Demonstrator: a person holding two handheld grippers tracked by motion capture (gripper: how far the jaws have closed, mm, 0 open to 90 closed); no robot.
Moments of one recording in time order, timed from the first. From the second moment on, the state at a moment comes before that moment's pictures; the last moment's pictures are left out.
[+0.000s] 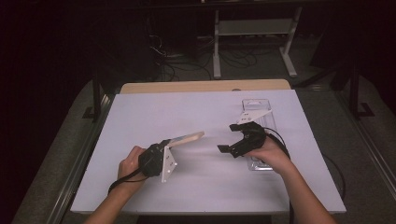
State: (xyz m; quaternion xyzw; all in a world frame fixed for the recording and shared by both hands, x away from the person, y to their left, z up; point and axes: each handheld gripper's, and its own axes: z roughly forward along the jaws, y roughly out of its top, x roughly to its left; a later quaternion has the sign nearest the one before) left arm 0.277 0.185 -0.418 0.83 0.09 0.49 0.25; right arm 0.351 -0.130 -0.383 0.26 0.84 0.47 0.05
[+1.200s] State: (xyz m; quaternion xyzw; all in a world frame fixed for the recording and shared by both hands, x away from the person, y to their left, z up) left arm 0.294 0.202 -0.404 0.83 0.24 0.35 0.37; right arm 0.351 -0.130 -0.383 0.27 0.84 0.47 0.04
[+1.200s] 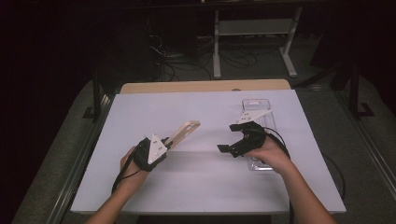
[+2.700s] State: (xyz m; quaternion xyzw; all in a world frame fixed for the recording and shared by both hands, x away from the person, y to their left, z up) left arm 0.303 0.201 -0.395 0.78 0.34 0.31 0.43; right arm 0.369 -0.103 -0.366 0.32 0.83 0.45 0.03
